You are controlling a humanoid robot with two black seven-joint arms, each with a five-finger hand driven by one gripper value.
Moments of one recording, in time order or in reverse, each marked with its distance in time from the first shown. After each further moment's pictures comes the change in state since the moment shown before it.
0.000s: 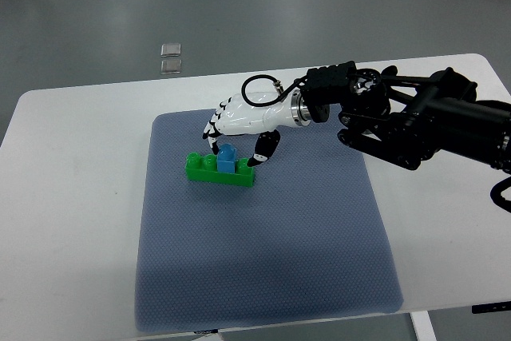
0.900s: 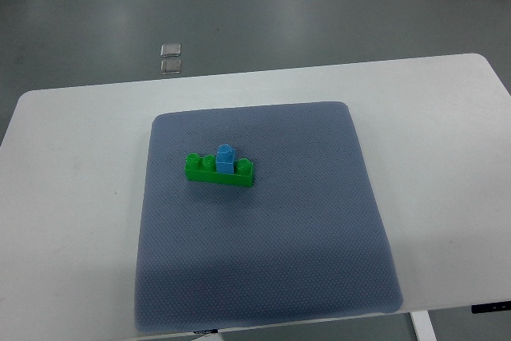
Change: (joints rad) left arm 0.001 0.000 0.000 0.000 0.000 0.000 0.000; right arm -0.019 -0.485 0.178 -0.276 1.002 -0.003 -0.001
